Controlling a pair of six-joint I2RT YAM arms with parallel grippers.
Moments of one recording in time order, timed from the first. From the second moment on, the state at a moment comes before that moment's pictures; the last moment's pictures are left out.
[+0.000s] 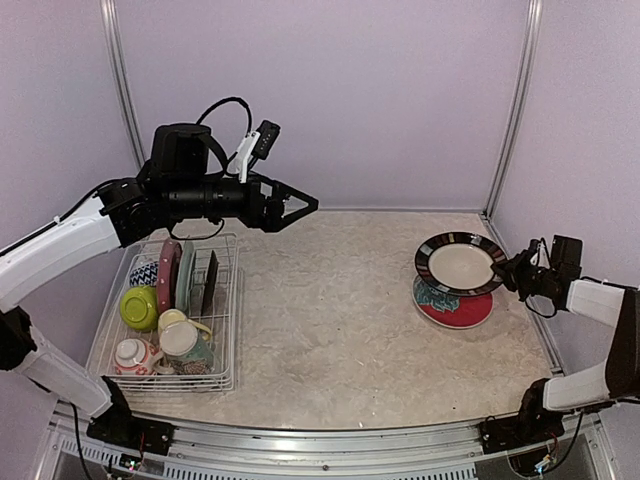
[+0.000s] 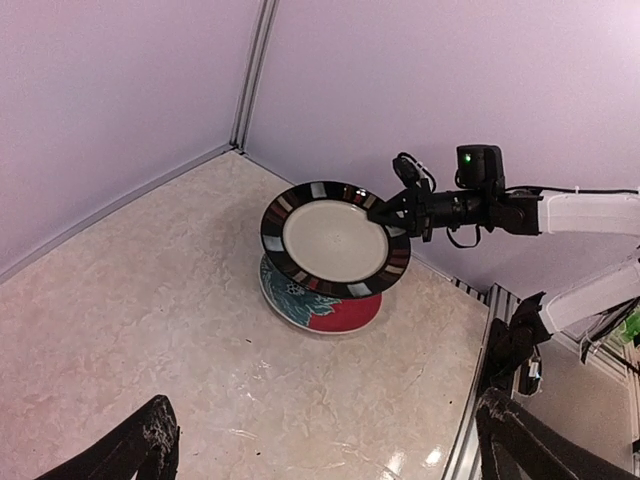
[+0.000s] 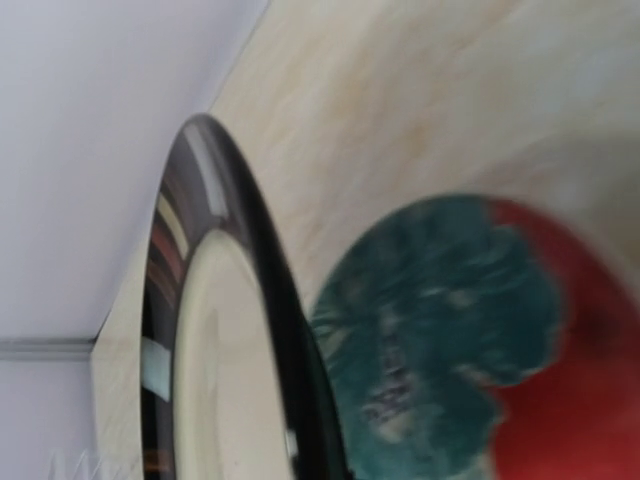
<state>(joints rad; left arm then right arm) -0.80 1.40 1.40 -0.28 0.33 -0.19 -0.25 1.20 0.55 0.10 -0.64 0.83</state>
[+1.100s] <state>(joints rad) -0.51 1.22 1.25 -0.41 0.25 -0.49 -0.33 1.47 0.53 0.11 -0.74 0.60</state>
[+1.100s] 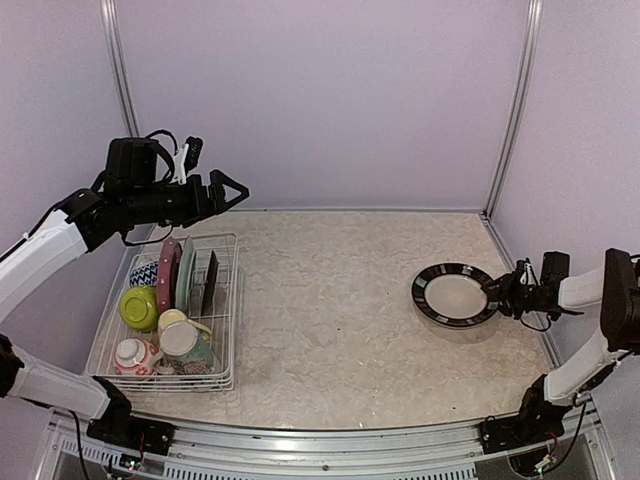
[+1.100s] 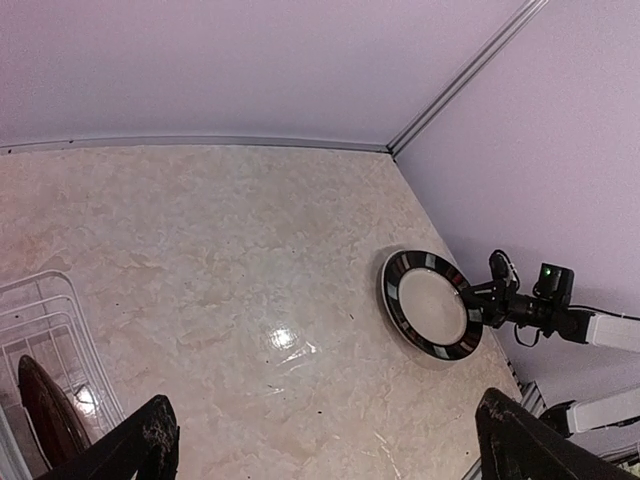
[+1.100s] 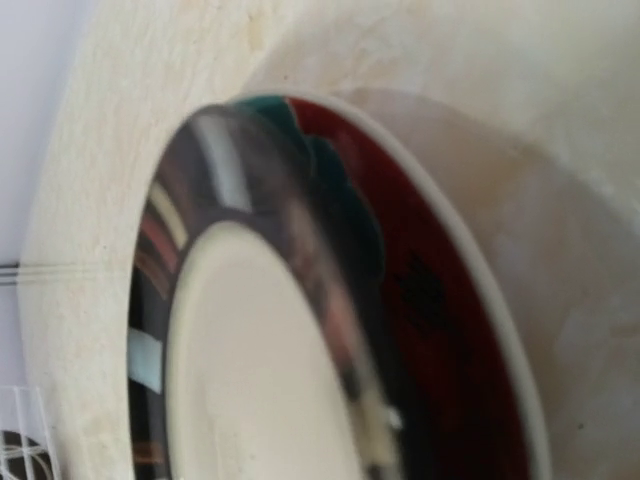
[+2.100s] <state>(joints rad) -0.08 1.20 1.24 -0.91 0.14 -0.53 -0.33 1.24 0.65 -0.29 -0.47 0.33</state>
